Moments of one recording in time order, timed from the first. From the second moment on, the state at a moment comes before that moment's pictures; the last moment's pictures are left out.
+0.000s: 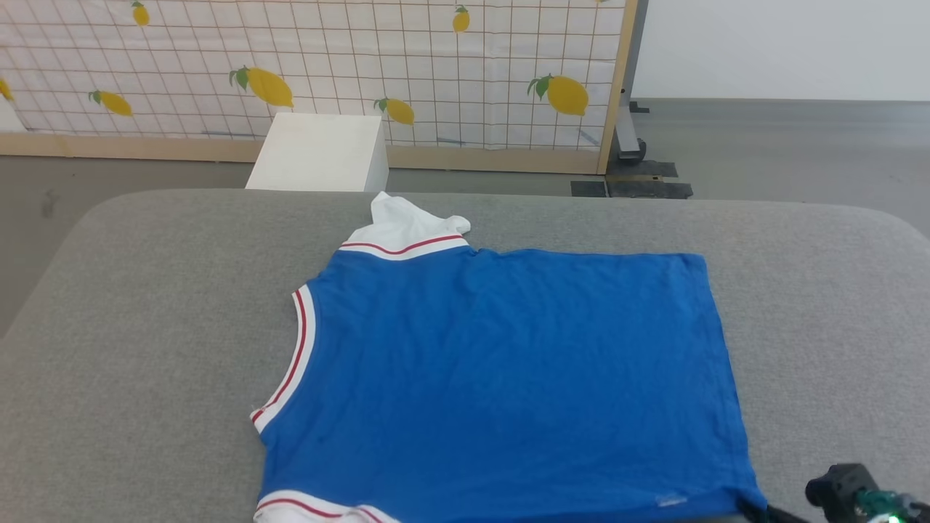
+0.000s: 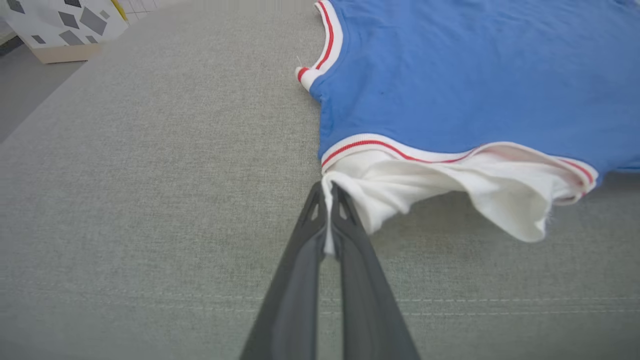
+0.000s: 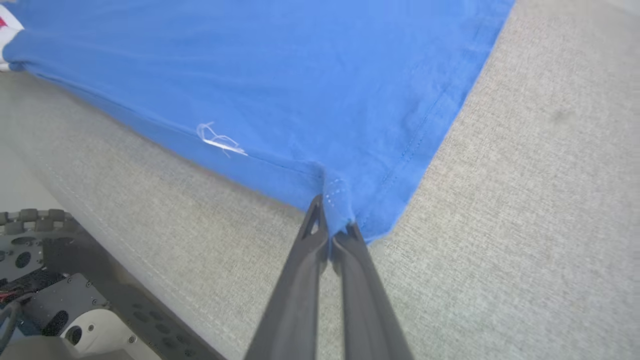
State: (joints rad) left arm 0.41 0.25 -0.06 0.05 -0.22 -0.04 -0.15; right arm 0.07 -0.70 0.56 0.18 0.61 0.13 0.03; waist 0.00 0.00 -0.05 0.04
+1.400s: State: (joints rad) left arm -0.55 0.31 -0.28 0.87 -0.14 -0.12 -0.25; right arm -0.37 -0.55 0.51 0.40 0.56 0.13 0.08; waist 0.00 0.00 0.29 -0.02
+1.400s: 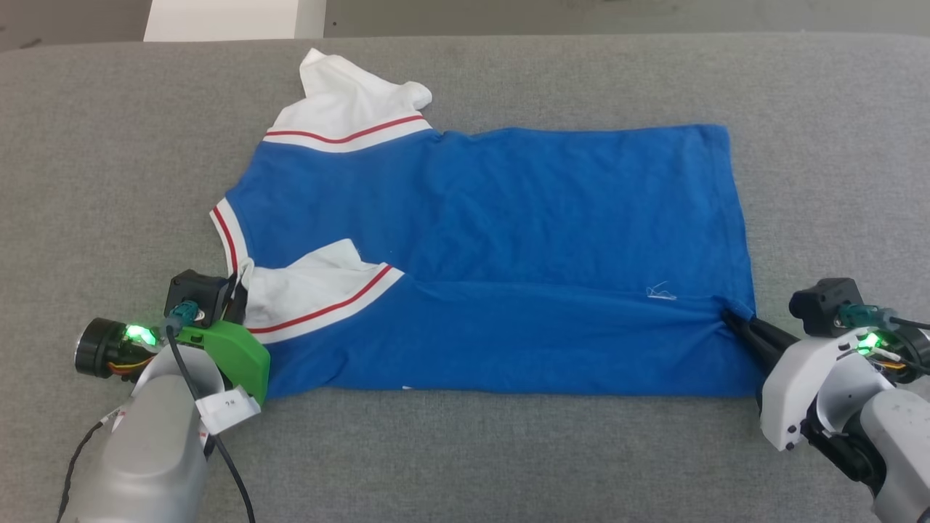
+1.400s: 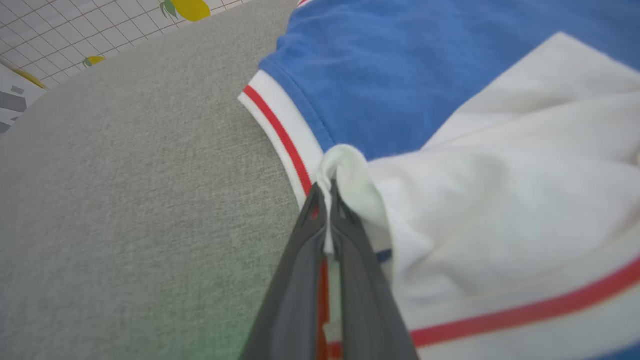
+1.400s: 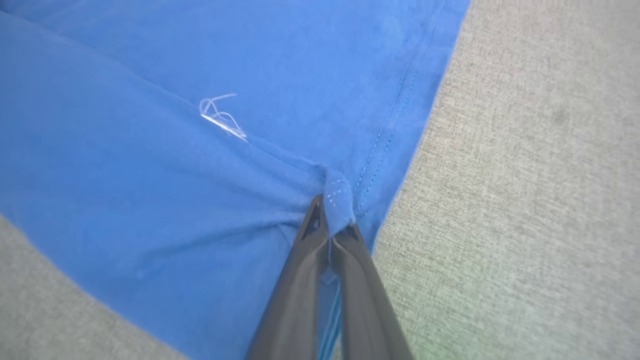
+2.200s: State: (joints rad) left arm -0.61 0.49 -0.57 0.69 -0.33 -0.13 0.05; right arm -0.30 -0.56 0.40 0.32 0.55 0.13 0.01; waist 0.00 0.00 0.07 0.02
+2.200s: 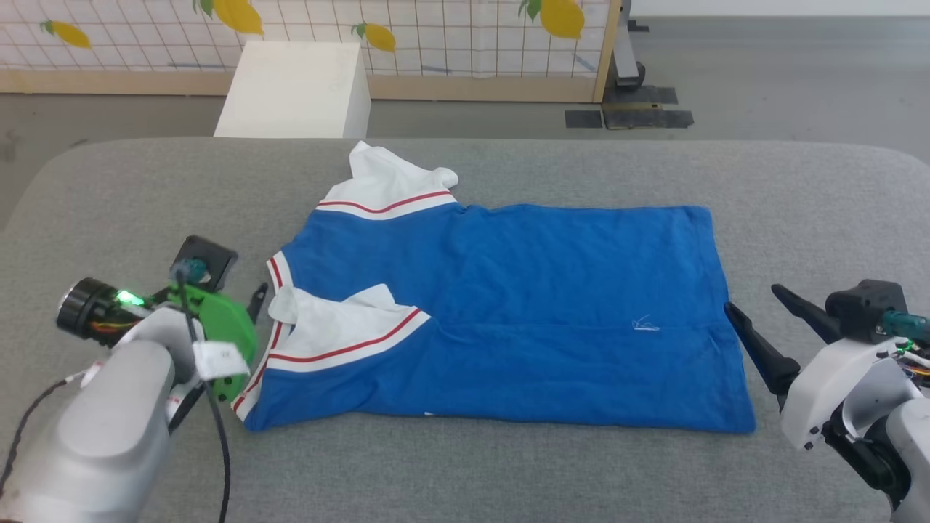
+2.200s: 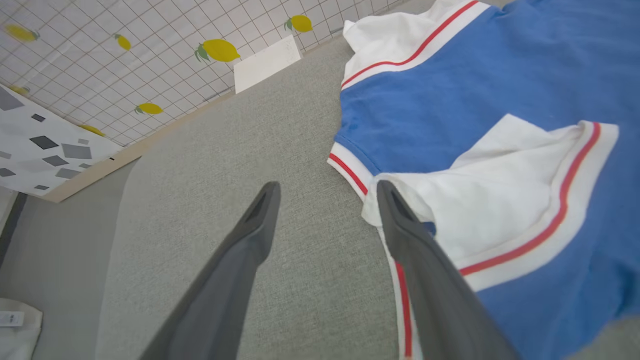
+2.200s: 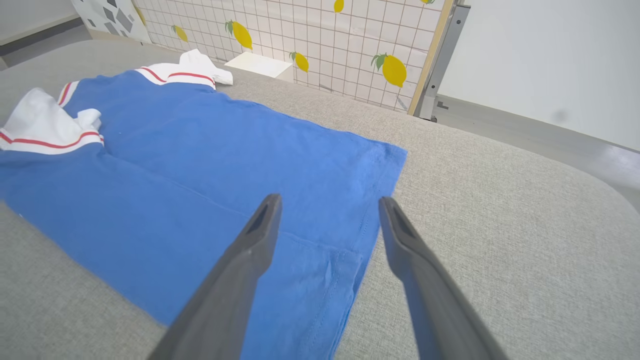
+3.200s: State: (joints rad) left arm -0.70 0.70 -0.94 0.54 -0.99 -0.13 0.85; right arm -0.35 -0.54 0.43 0.27 0.53 0.13 0.06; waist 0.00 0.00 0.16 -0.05
